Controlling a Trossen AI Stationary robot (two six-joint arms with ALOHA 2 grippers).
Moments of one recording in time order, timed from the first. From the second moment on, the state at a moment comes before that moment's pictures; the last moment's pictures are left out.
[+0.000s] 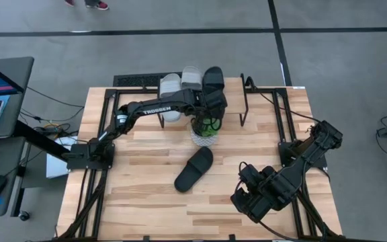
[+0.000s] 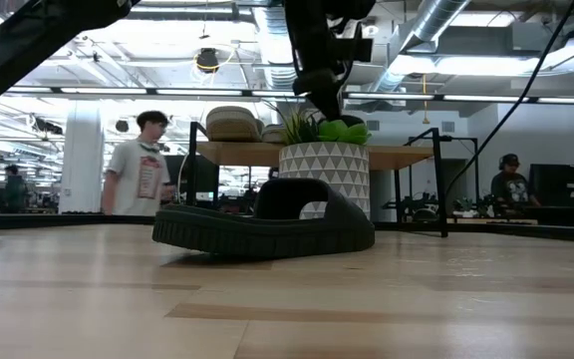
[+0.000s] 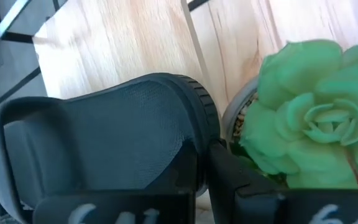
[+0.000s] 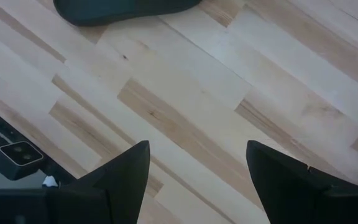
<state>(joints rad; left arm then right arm) 0.19 2.26 2.33 -1.11 -0.35 0.64 0.75 1.72 1.66 -1.43 0.29 1.62</state>
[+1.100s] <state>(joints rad) 0.21 2.26 2.33 -1.17 -0.23 0.59 0.75 1.72 1.66 -1.43 0.29 1.62</state>
